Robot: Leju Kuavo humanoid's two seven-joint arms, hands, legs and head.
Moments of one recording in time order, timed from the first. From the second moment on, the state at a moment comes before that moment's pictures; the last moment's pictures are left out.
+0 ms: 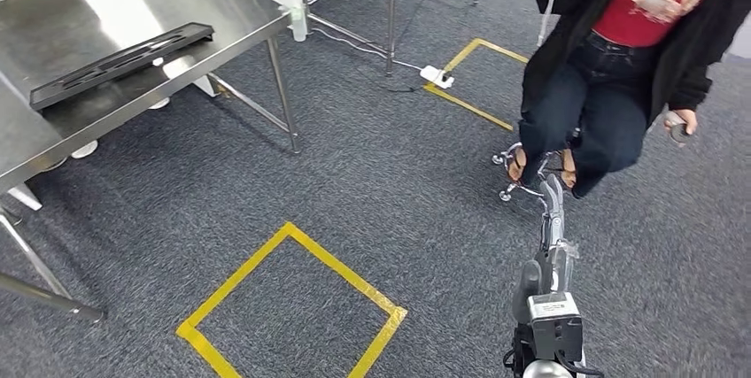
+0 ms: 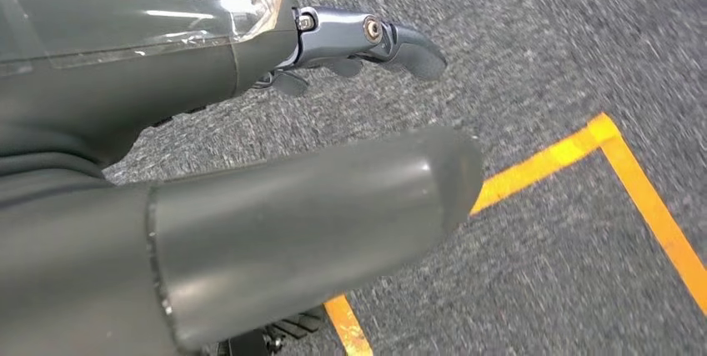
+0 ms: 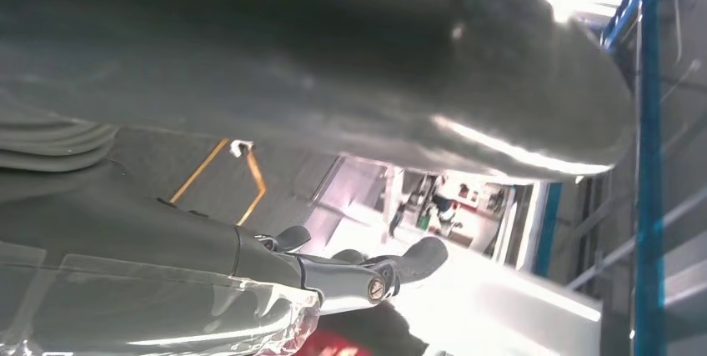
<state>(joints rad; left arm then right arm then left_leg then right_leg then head) -0.06 -0.13 0.89 -0.27 -0.46 0.11 -0.58 0.22 0.07 0.10 -1.89 0.23 -0.42 -0.51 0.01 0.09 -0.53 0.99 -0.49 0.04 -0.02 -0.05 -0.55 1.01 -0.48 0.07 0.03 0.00</state>
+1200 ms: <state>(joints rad) -0.06 -0.12 0.92 -0.27 -0.46 0.11 -0.59 0.25 0.02 0.13 -1.89 0.18 -0.47 -0.52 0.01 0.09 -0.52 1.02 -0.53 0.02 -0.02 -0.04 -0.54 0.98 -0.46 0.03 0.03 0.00</state>
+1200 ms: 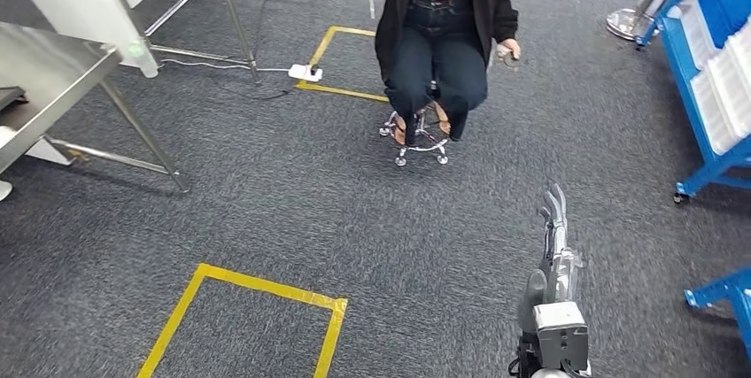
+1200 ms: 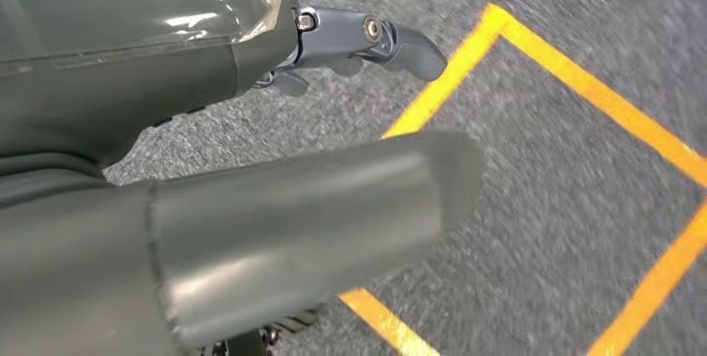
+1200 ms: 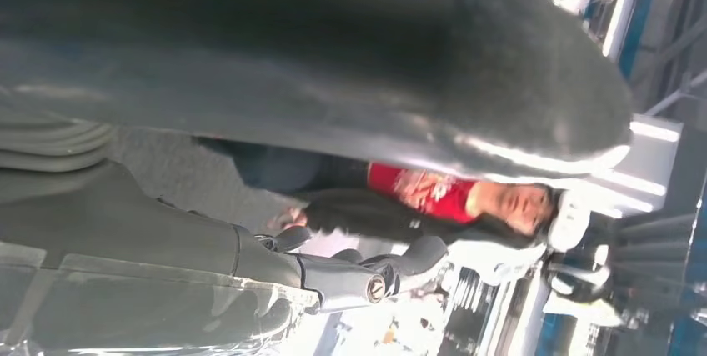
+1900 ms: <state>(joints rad) -0.06 -0.12 0.92 -0.26 -0.48 0.12 -0.59 0.22 -0.01 0.14 -1.85 0.14 -0.49 -0.52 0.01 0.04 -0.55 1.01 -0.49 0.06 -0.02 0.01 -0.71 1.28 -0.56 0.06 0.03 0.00</state>
